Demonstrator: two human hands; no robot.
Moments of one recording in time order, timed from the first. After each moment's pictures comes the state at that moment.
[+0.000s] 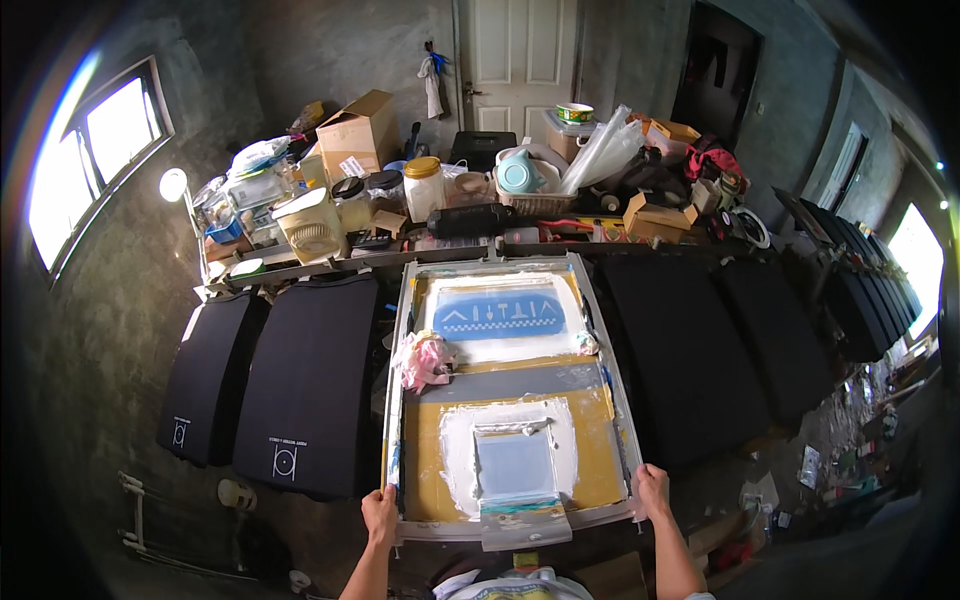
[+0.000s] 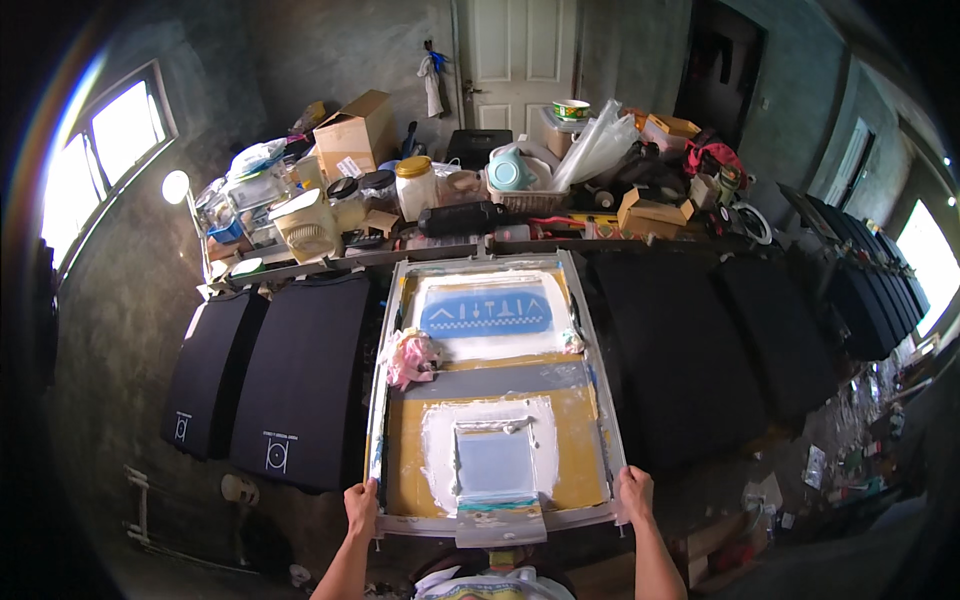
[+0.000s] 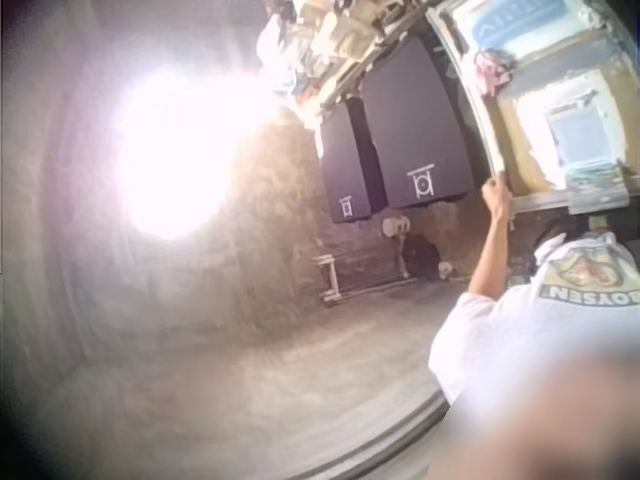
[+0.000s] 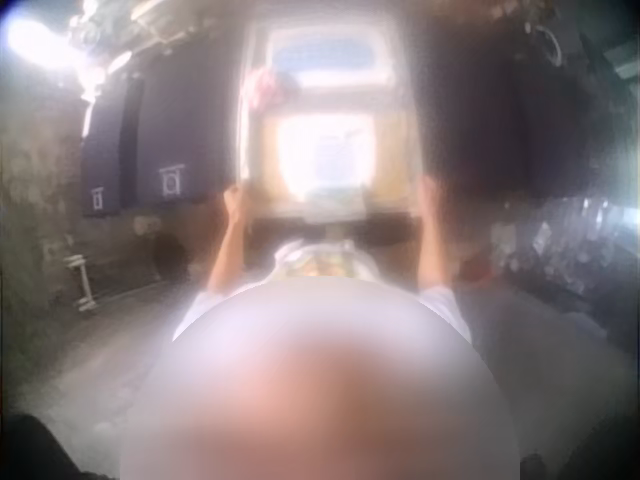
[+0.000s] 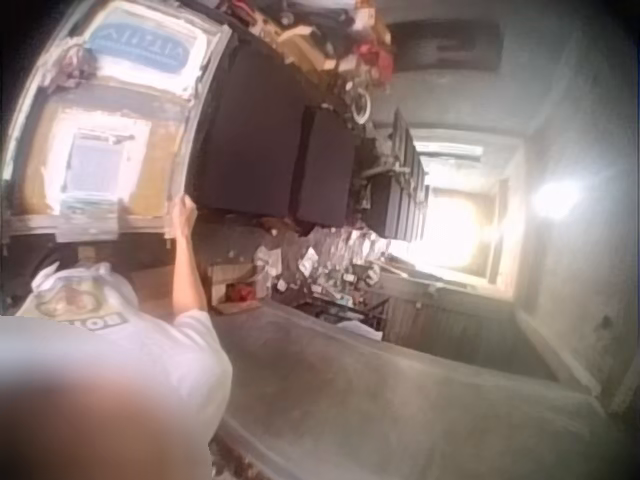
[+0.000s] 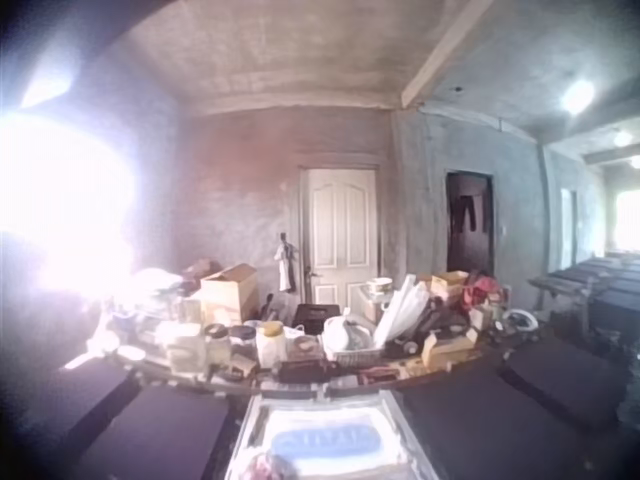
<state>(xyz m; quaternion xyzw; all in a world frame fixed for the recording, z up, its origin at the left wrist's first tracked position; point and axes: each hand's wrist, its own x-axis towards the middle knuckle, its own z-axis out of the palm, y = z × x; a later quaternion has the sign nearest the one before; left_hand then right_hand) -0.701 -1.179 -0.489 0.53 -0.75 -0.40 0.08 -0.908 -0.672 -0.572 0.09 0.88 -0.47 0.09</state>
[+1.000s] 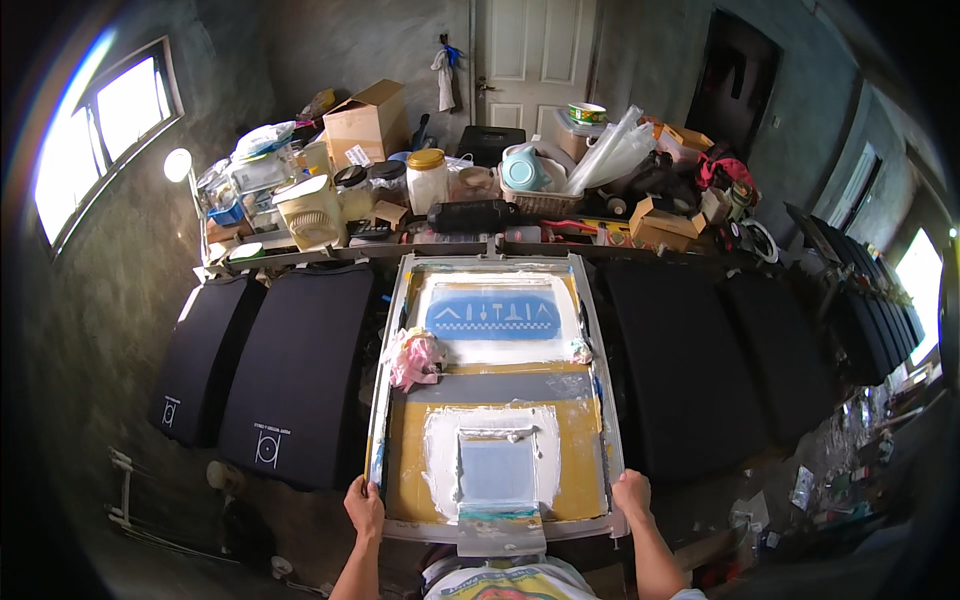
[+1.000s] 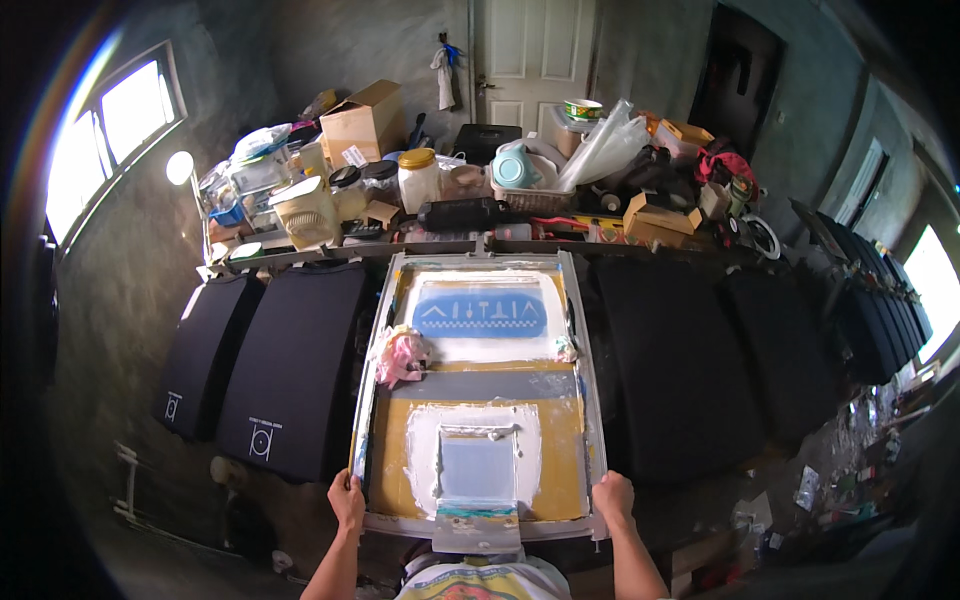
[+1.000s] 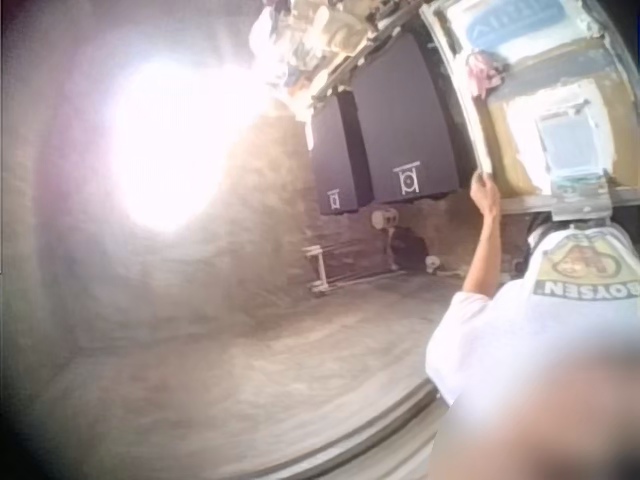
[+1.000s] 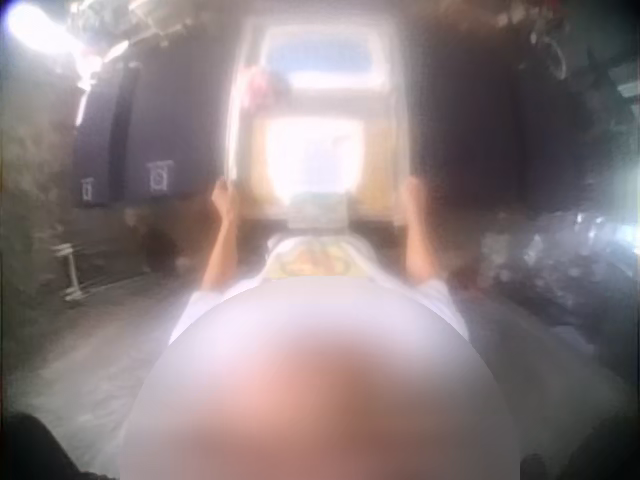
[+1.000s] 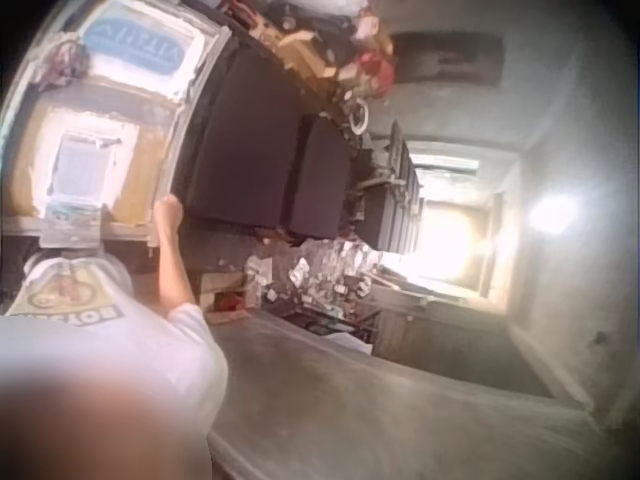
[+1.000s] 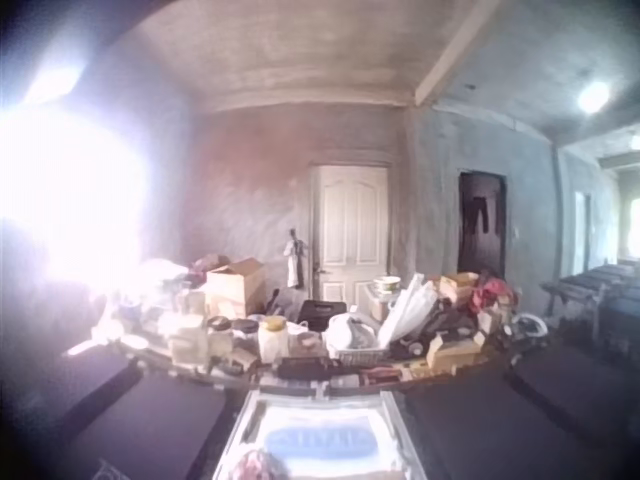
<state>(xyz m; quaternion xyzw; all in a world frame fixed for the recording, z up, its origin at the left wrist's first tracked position) -0.714 -1.160 -0.511 0.49 -0.80 -0.31 0.18 -0.938 -0.700 -0.572 0.07 0.96 -0.23 0.17</state>
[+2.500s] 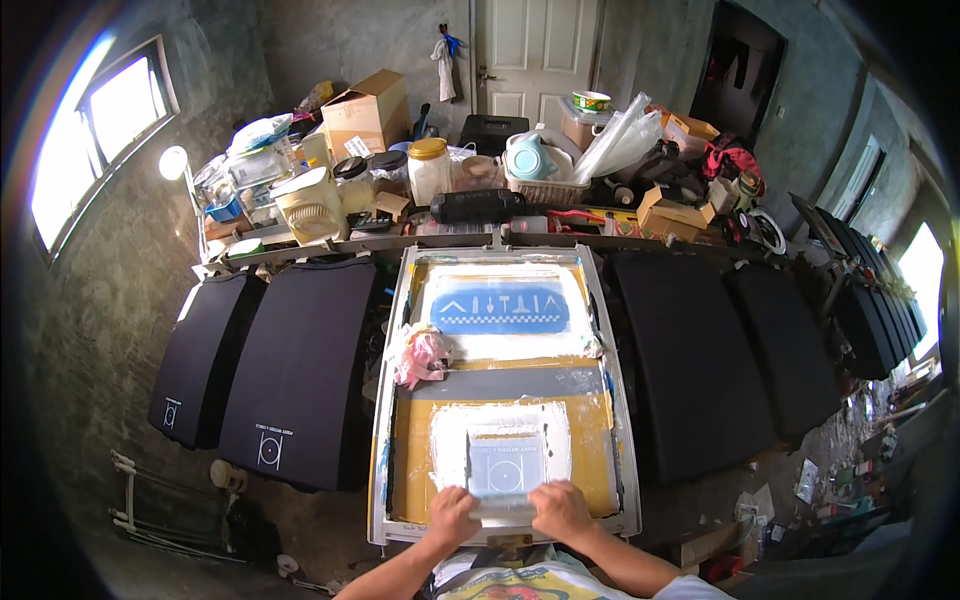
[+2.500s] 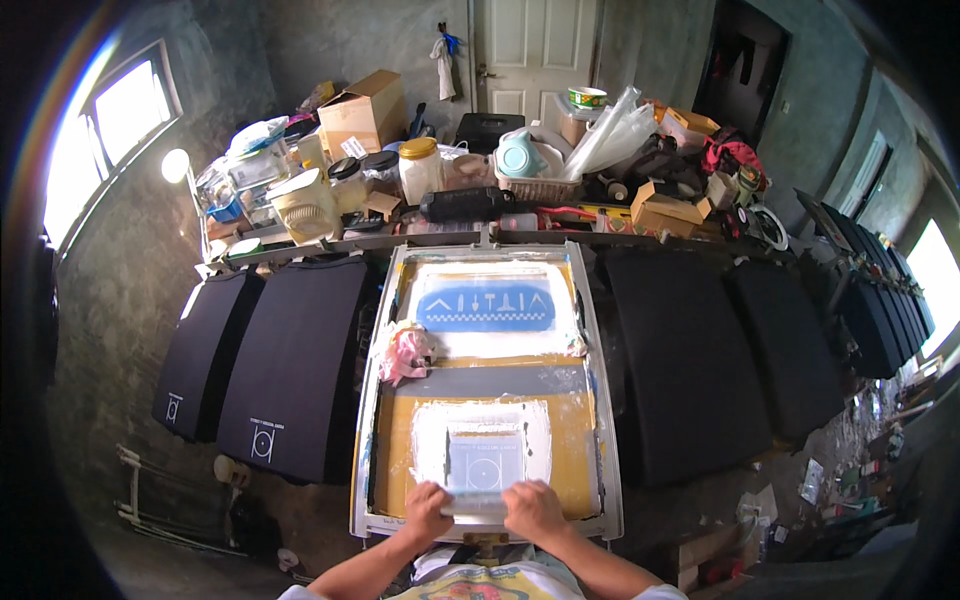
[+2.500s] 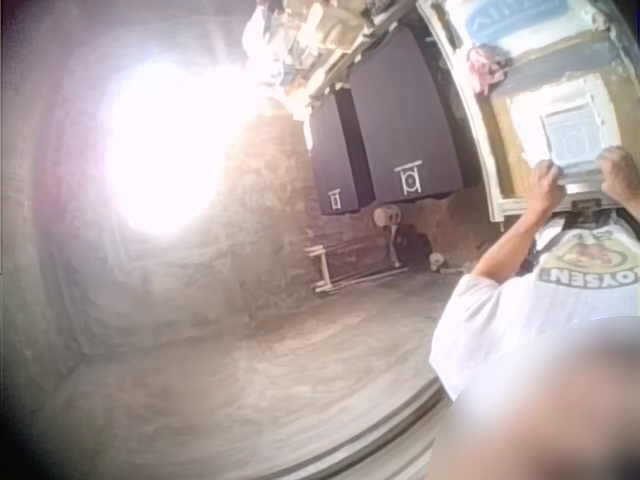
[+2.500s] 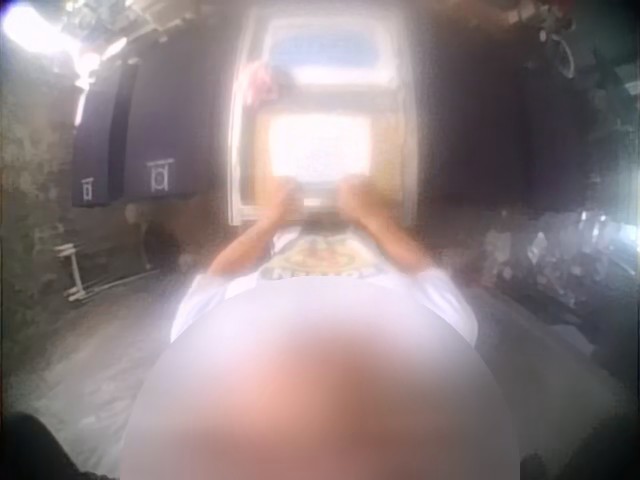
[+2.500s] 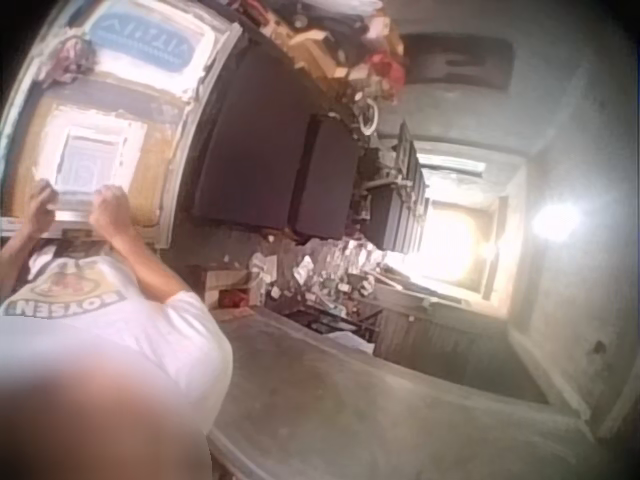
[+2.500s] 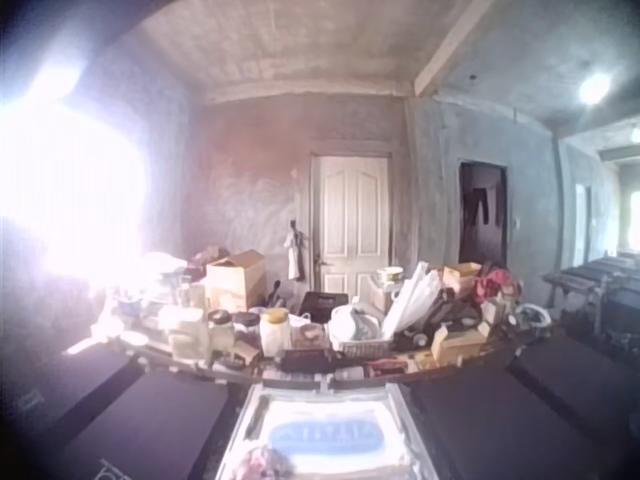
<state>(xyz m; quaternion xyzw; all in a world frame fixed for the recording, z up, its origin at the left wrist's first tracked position) -0.773 -1.058 -0.508 -0.02 -0.95 -0.27 0.18 -0.884 -0.833 -0.498 -0.41 0.84 -0.35 0.04</state>
